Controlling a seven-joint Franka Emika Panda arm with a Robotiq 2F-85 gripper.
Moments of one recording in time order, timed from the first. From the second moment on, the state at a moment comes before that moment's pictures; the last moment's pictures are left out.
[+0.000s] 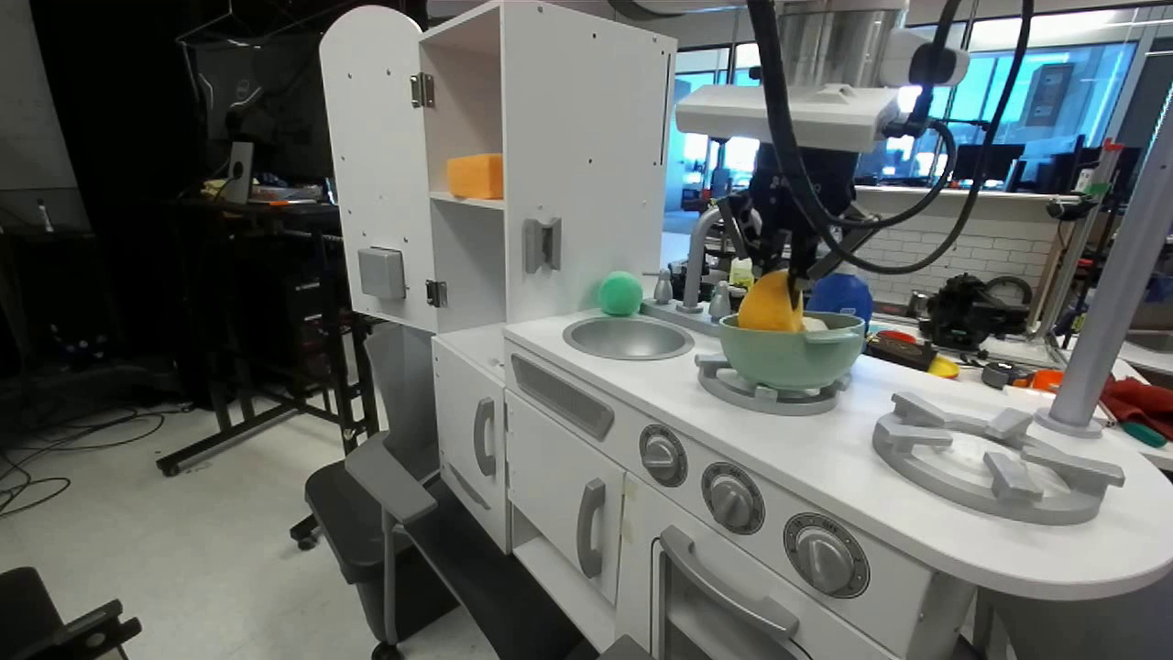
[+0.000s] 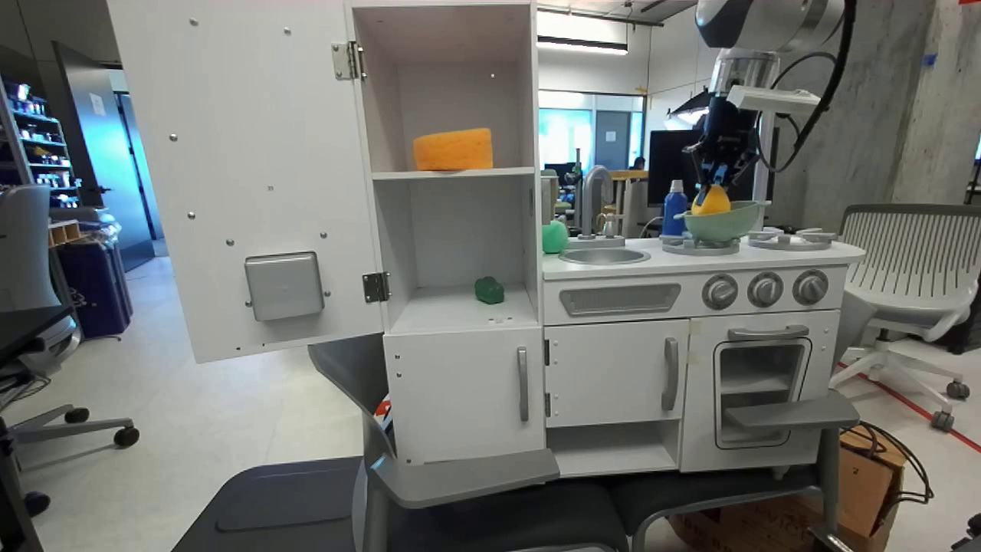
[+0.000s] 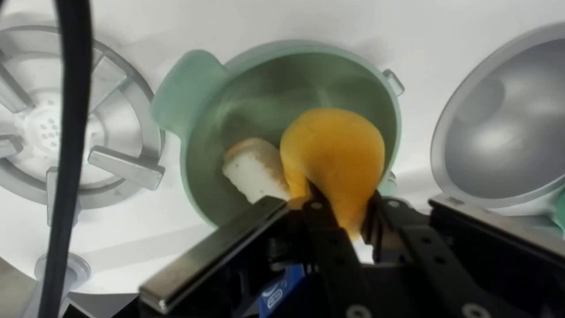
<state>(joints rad) -0.23 0.89 0.00 -0.96 0.09 2.00 -0.09</state>
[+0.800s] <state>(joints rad) -0.13 0.81 0.16 -0.91 0.09 1.86 -0.33</state>
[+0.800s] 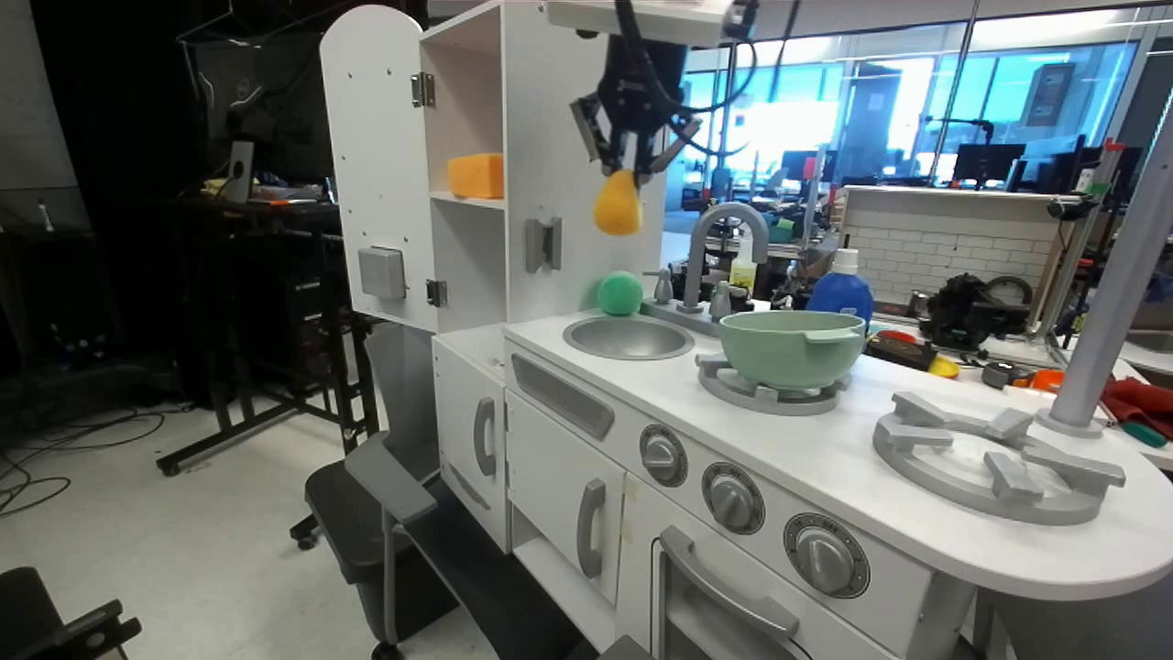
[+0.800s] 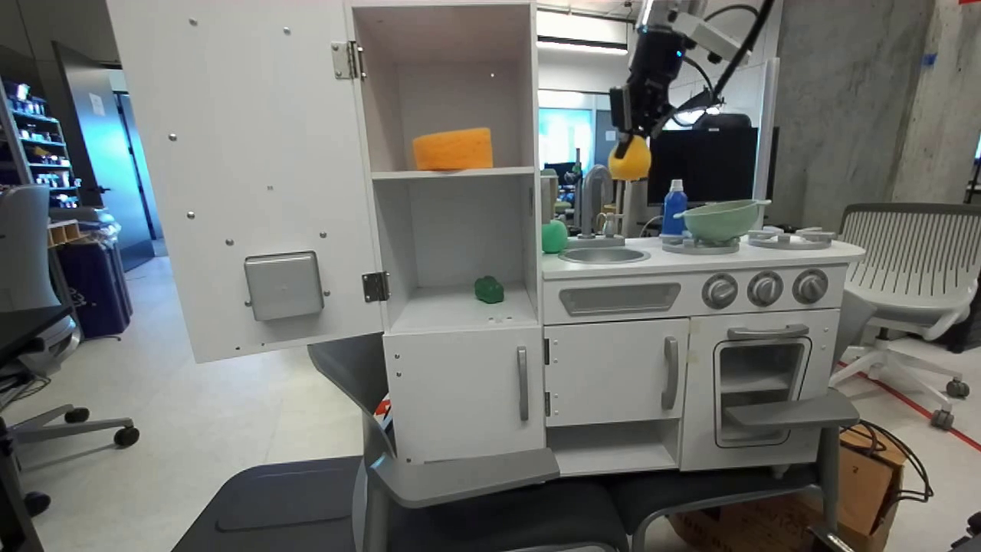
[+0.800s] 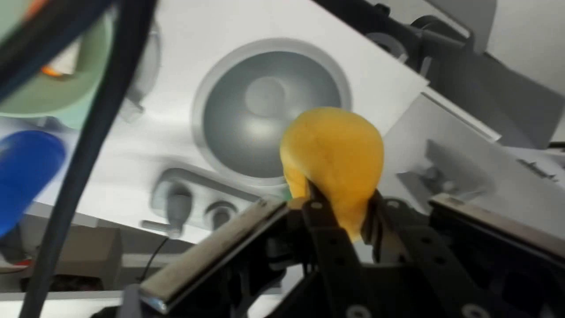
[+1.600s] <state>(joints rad) -0.01 0.66 0.28 -1.04 0.09 1.48 -0.61</state>
